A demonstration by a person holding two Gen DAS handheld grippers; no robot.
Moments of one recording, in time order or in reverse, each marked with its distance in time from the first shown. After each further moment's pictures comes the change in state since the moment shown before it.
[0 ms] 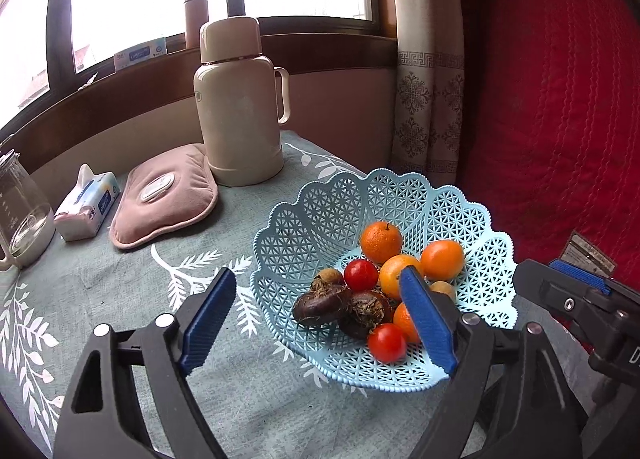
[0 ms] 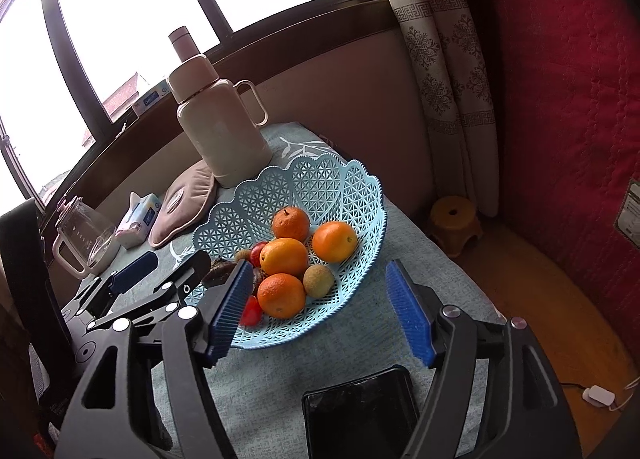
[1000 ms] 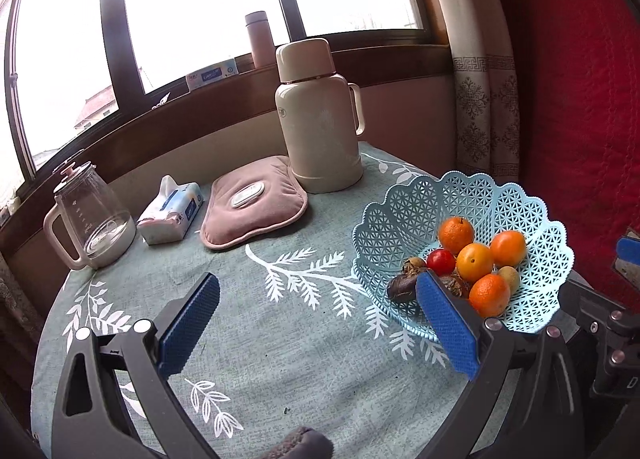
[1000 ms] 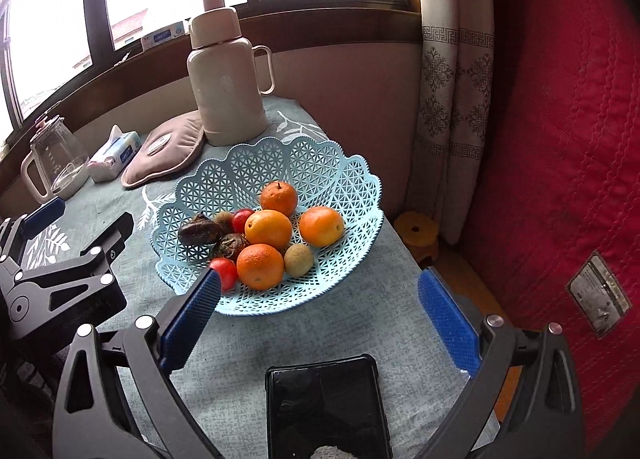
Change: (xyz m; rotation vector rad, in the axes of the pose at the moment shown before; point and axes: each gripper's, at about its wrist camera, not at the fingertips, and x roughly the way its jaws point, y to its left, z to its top) left arm -0.036 0.020 -0.012 0.024 -0.038 0.269; right arm 0.000 0.036 -0.011 -0.305 0.067 -0.161
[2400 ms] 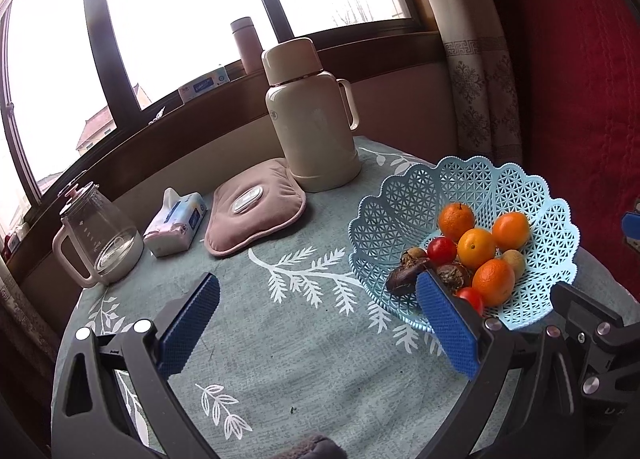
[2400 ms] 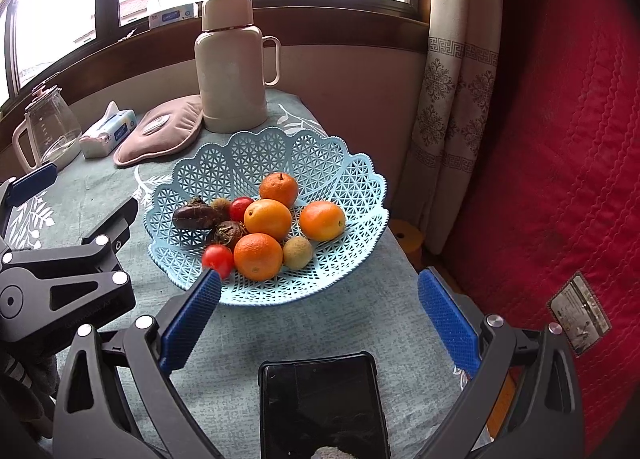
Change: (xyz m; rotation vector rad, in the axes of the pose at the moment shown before) left arm 0.002 -0.016 -0.004 0.089 0.007 0.037; right arm 0.005 0.013 -0.006 -0.069 0.002 -0.054
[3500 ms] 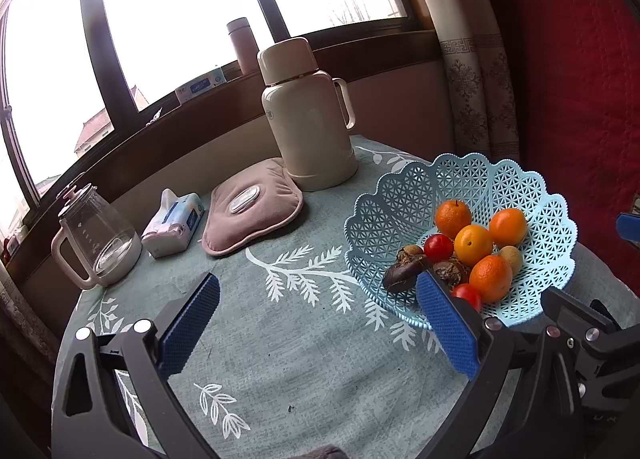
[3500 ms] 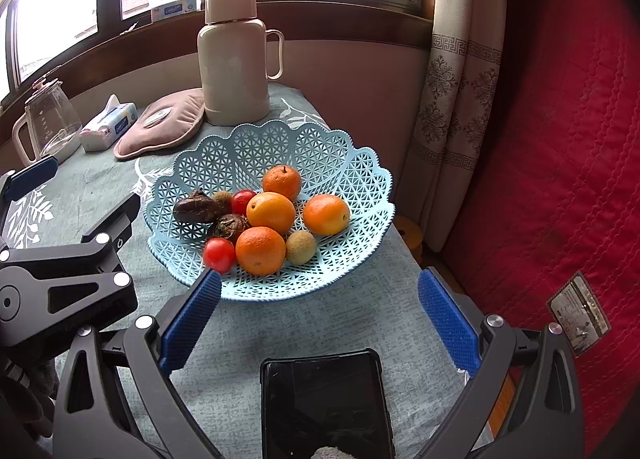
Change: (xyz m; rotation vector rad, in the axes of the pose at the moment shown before) left arm -0.002 0.000 -0.003 0.010 -0.001 -0.009; right arm 0.005 0.005 -0.004 -0.012 0.012 0.003
